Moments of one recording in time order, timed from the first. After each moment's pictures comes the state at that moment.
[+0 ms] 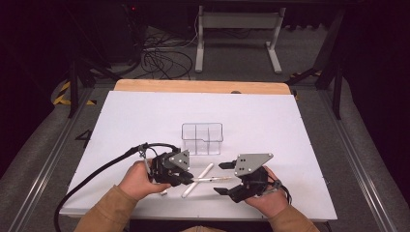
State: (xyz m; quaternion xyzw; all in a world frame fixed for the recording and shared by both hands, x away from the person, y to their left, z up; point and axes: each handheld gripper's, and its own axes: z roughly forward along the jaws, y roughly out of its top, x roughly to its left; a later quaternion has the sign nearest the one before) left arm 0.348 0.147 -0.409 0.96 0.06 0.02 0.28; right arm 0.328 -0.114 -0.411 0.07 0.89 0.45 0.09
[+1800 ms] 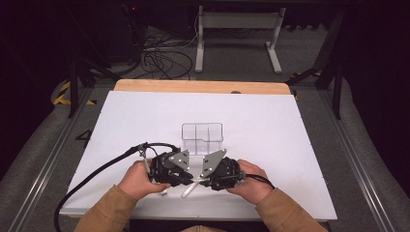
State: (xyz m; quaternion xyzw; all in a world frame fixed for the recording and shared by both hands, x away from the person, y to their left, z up) left arm 0.349 0.148 -0.409 0.96 0.06 0.01 0.28; right arm 0.347 -0.047 -0.417 -0.01 0.95 0.29 0.08
